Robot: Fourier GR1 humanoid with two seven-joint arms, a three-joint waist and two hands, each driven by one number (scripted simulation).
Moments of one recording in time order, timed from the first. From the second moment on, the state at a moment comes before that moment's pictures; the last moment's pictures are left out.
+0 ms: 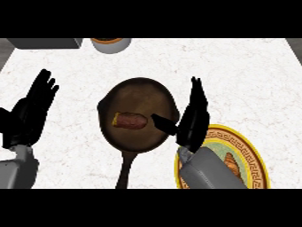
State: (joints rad) left arm -0.17 0.21 0.09 -1.58 0.15 0.08 0.24; right arm -0.43 -0.01 0.57 -1.27 0.99 -0.93 0.99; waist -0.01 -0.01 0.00
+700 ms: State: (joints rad) left arm -0.16 0.20 0.09 -1.61 0.14 0.09 0.27; right arm 0.19 -0.23 0.85 -1.89 0.94 -1.13 0.73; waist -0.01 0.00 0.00
